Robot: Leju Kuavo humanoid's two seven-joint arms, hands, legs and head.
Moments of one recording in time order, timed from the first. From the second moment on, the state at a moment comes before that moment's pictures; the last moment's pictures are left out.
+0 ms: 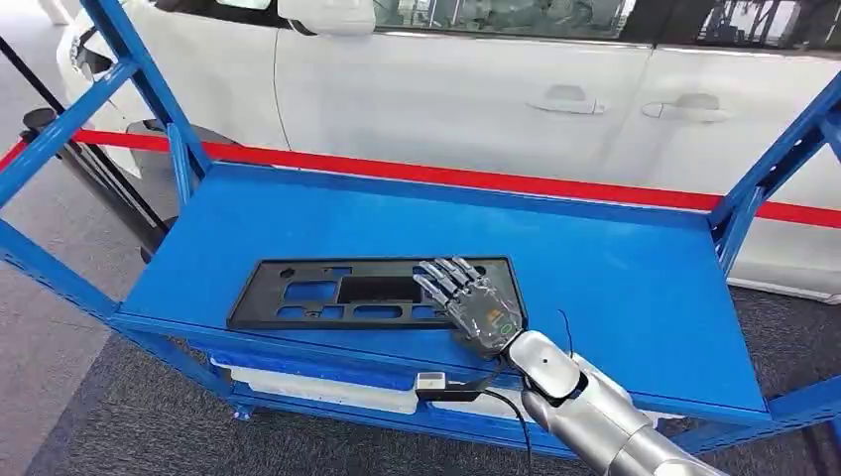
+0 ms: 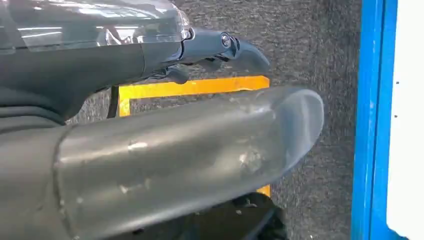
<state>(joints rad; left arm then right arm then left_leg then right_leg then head) -0.08 -0.17 1.19 -0.24 -1.31 0.05 -0.55 -0.53 -0.17 0.85 -1.08 1.20 -0.45 -0.05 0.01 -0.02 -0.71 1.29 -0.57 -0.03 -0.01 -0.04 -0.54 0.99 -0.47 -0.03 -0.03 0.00</state>
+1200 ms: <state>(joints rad) -0.09 -0.18 1.18 -0.24 -1.32 0.04 -0.53 -0.65 -0.06 0.99 -0.82 1.07 -0.40 -0.02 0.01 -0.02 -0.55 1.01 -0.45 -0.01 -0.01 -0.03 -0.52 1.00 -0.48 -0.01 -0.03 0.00</state>
